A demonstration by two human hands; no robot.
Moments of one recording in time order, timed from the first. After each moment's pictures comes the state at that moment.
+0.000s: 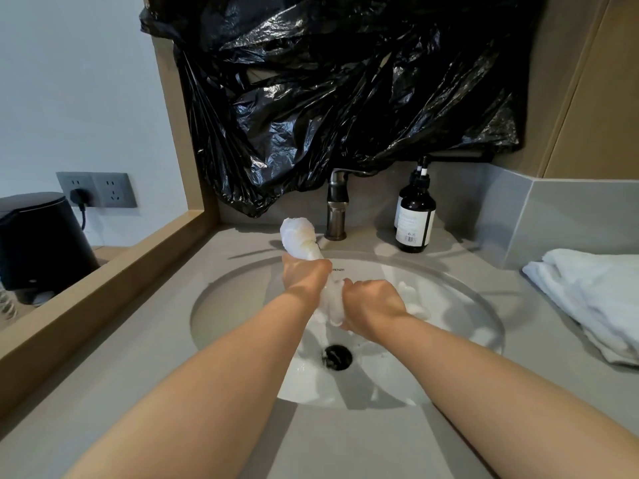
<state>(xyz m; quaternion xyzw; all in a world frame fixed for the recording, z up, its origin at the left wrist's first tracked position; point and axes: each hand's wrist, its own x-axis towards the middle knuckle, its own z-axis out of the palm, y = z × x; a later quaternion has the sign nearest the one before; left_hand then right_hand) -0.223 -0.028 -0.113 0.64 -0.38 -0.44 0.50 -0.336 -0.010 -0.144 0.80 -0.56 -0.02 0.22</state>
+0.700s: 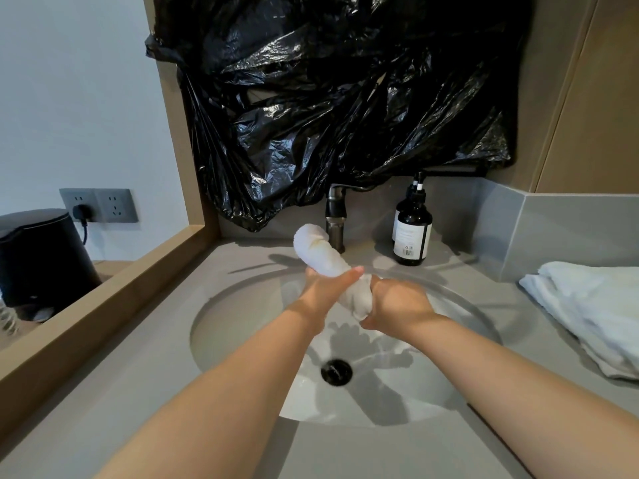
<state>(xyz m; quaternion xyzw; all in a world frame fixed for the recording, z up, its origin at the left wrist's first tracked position) -0.234 -0.024 -0.118 0.53 -0.43 -0.58 0.44 -0.371 0.001 -0.102 0.76 -0.64 0.03 0.07</state>
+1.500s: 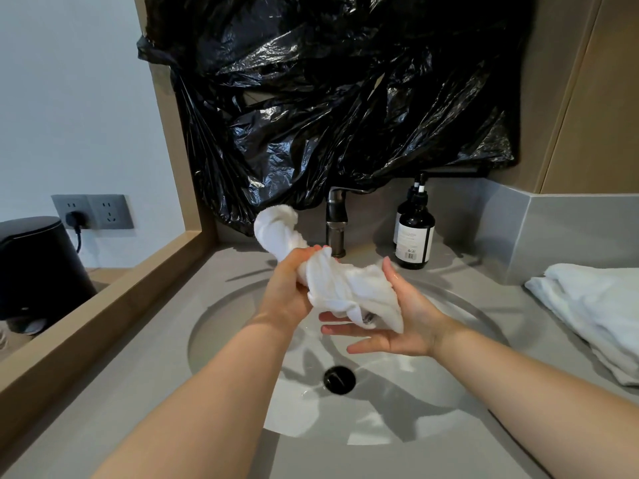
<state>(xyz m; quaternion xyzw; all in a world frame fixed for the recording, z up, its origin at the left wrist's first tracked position) -0.195 -0.026 -0.097 0.25 -0.32 -0.70 0.59 -0.381 0.008 -0.102 0.40 -0.28 0.29 -0.82</state>
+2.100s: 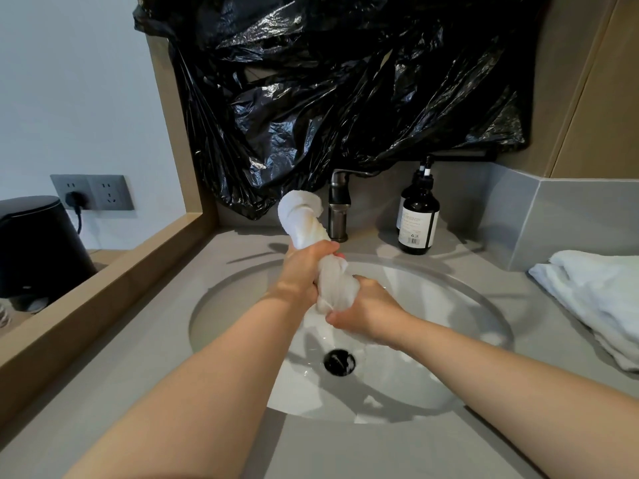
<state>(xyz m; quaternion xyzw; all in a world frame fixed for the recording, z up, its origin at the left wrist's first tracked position) -0.212 -0.030 -0.103 0.41 -0.34 -0.61 0.59 -0.334 0.025 -0.109 0.68 -0.60 0.26 -0.34</state>
